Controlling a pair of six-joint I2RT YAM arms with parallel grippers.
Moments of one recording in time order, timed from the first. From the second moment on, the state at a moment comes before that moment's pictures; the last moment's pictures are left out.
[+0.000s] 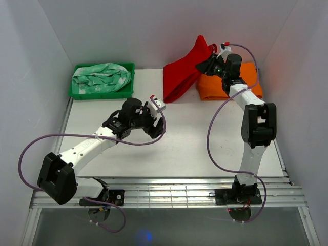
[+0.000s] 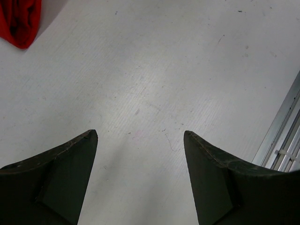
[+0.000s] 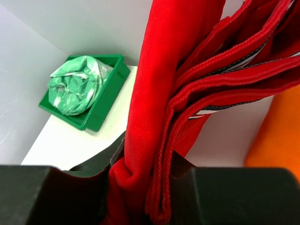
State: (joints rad) left arm -0.61 1.30 0.95 -0.20 0.38 0.17; right arm 0.13 2.00 1.57 0.34 -0.55 0.51
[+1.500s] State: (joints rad) left arm -0.60 1.28 0.91 -0.22 0.40 0.20; right arm -0.05 2.16 2.03 0.08 -0.73 0.31
